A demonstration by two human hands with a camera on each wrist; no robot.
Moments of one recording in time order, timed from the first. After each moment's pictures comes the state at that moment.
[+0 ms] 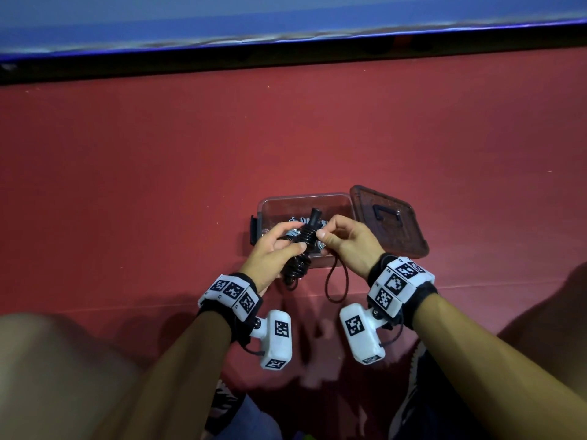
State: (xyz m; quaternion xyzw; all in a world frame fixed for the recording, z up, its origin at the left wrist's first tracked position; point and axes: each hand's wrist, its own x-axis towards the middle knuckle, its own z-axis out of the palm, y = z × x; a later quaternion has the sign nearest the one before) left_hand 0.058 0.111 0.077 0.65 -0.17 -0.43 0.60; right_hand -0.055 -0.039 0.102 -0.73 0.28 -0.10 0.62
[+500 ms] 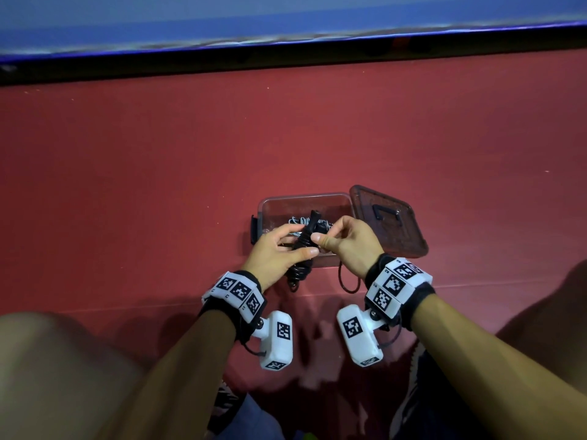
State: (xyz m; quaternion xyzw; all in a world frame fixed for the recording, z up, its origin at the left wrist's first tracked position) left_hand 0.058 0.107 0.080 0.69 -0.21 -0.38 0.57; right_hand -0.056 -0.031 0.107 -0.74 0.34 -0.11 0.57
